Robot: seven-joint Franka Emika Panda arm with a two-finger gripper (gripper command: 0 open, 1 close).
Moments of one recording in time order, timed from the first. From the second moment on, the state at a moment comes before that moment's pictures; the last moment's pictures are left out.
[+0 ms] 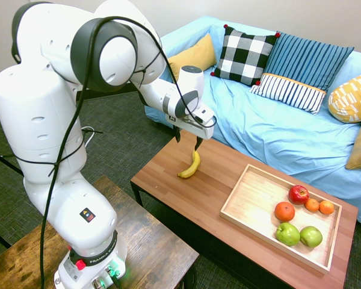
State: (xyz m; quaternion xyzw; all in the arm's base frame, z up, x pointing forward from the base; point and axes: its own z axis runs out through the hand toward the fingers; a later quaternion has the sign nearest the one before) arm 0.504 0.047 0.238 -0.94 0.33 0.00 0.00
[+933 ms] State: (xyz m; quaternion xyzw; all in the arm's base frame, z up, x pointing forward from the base) arm 0.546 0.029 0.101 -0.94 0.33 0.05 -0.01
